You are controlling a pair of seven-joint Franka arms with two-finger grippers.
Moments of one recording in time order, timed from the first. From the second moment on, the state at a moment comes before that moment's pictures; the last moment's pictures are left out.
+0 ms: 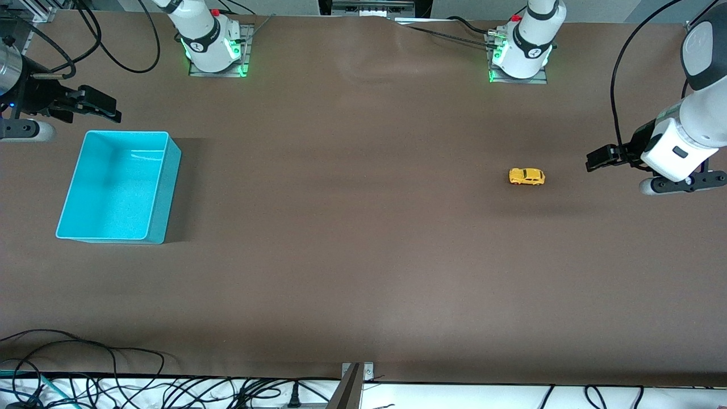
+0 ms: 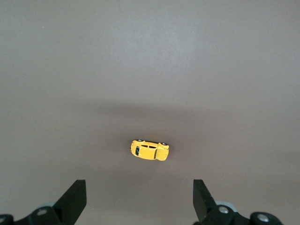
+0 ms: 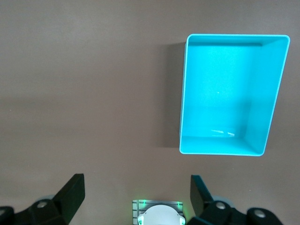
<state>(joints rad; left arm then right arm) -0.02 0.08 0.01 -1.72 -0.01 1.67 -0.14 -0.02 0.03 0.06 -1.54 0.04 1.40 0.04</state>
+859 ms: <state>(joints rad) -0.02 0.09 0.01 -1.72 -0.01 1.67 -0.14 -0.02 0.03 0.06 -1.54 0.04 1.40 0.03</state>
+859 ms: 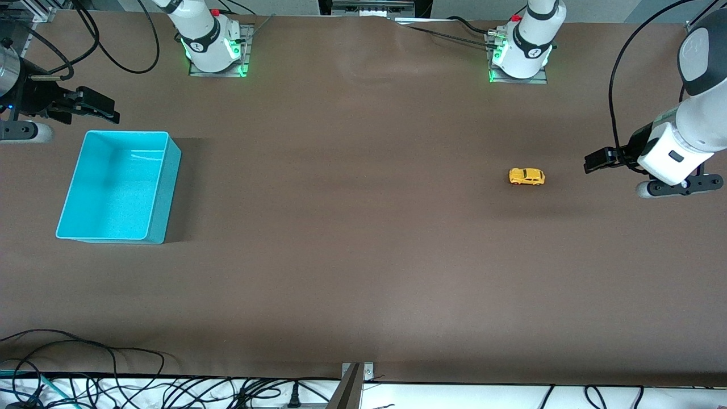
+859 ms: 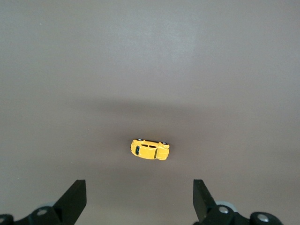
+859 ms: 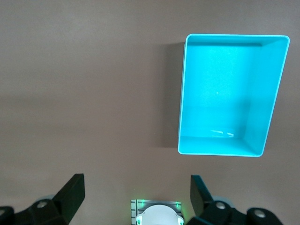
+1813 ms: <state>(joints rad) -0.02 0.10 0.02 -1.72 -0.01 1.66 -0.19 -0.02 0.03 0.06 -1.54 0.04 1.40 0.03</state>
